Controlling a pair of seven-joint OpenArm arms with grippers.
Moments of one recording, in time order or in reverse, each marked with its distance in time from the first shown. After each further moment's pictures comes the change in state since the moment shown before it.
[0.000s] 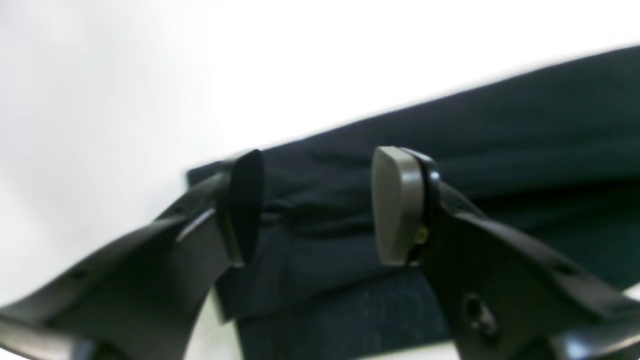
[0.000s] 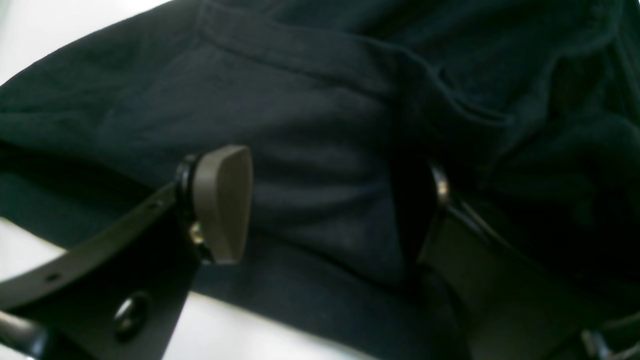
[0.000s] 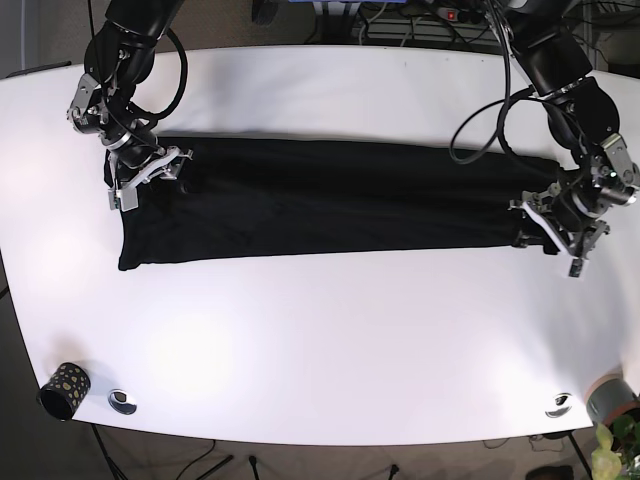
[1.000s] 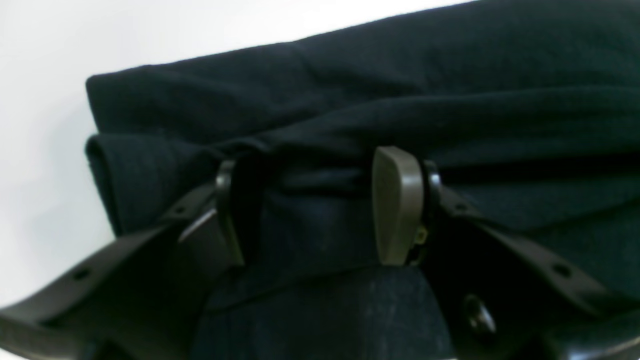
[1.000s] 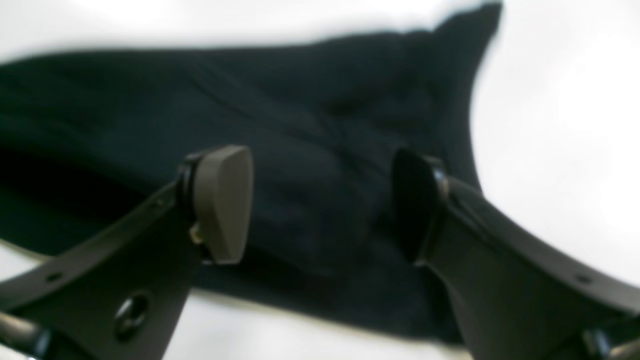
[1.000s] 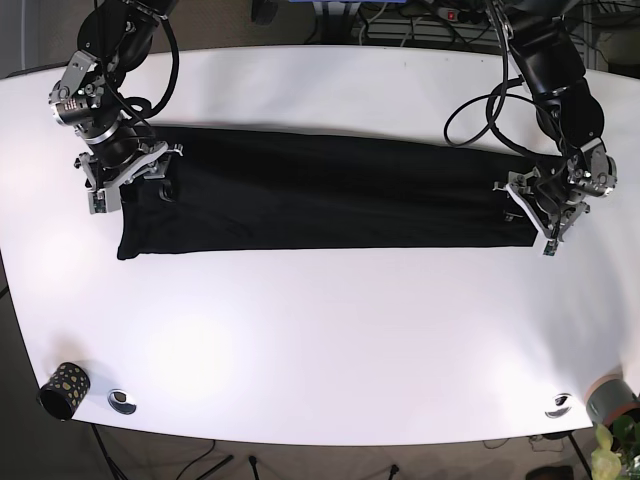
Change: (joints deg) left arm 0.6 -0.3 4.7 -12.6 10.3 2.2 -7.8; right arm -4.5 -3.3 3.4 23.8 -5.8 -0.7 -4.3
